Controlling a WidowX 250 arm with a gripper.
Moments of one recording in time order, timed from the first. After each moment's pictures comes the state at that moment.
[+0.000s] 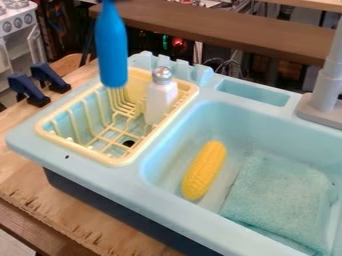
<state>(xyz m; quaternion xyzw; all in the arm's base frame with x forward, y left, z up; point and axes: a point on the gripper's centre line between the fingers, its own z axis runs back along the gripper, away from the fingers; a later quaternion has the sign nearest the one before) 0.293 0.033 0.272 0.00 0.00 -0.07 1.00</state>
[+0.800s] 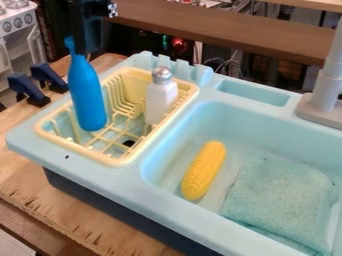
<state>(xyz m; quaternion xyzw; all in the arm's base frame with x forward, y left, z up) 0.260 0.051 0.220 -0.04 -0.02 -0.04 1.00</state>
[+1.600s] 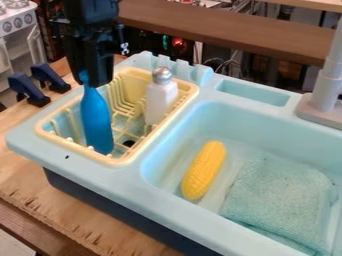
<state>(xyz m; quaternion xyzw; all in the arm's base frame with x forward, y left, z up) 0.272 0.051 0.178 -0.07 0.02 -0.03 1.00</state>
